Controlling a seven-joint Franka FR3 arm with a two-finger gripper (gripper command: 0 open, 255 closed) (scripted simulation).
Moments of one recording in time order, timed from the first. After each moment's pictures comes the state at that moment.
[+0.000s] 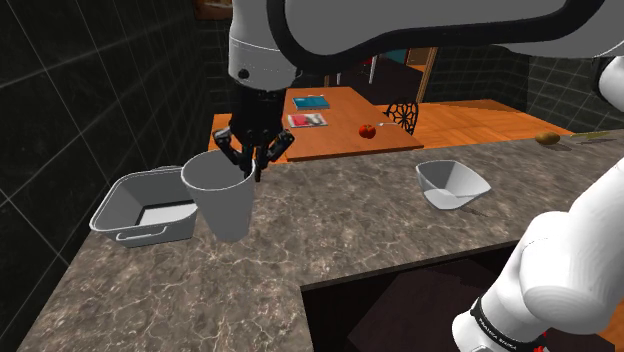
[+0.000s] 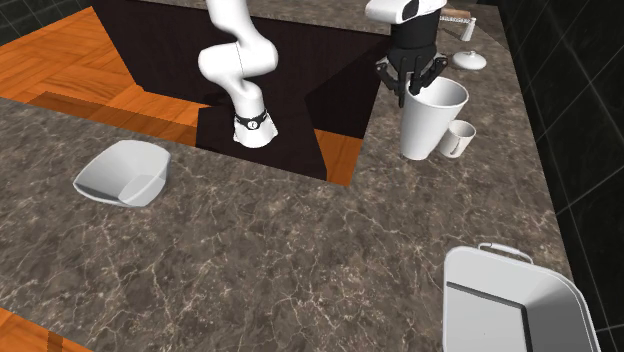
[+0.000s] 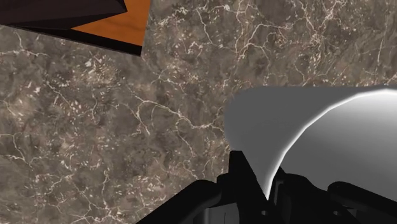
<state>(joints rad) 0.12 -0.11 0.48 -1.77 0.09 1.84 0.90</state>
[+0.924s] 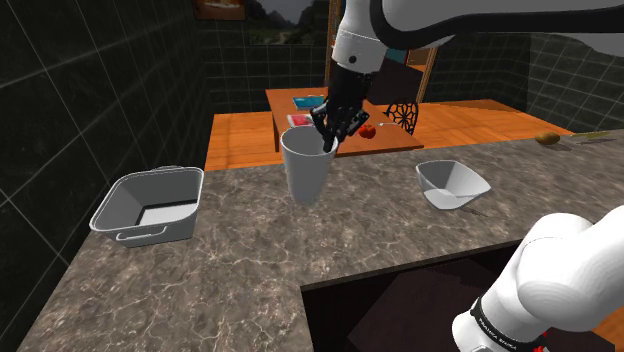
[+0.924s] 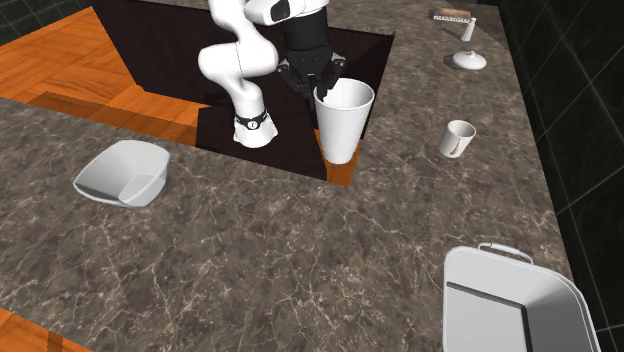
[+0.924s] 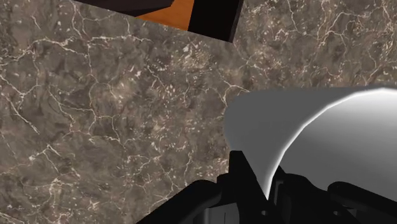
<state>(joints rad) 0.03 -0.44 0.22 -2.08 0.19 1.80 0.53</state>
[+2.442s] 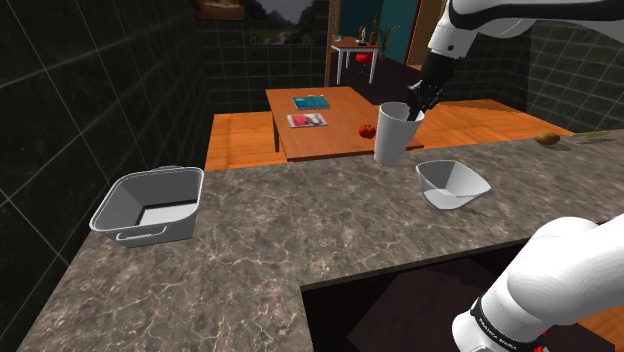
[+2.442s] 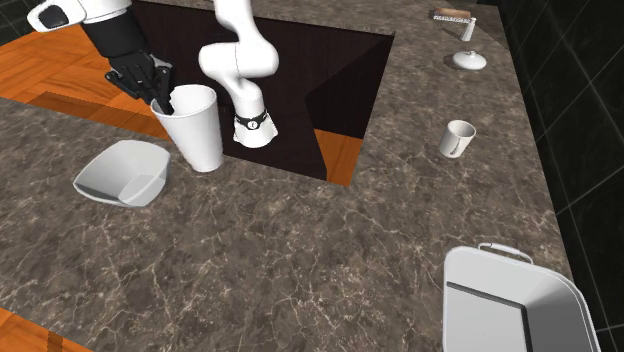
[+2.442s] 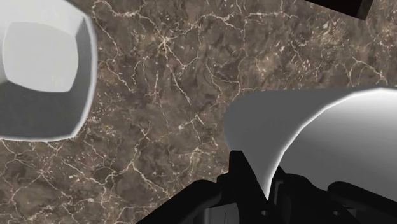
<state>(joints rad) -0.14 -0.51 -0.23 -2.12 0.05 1.70 -0.02</state>
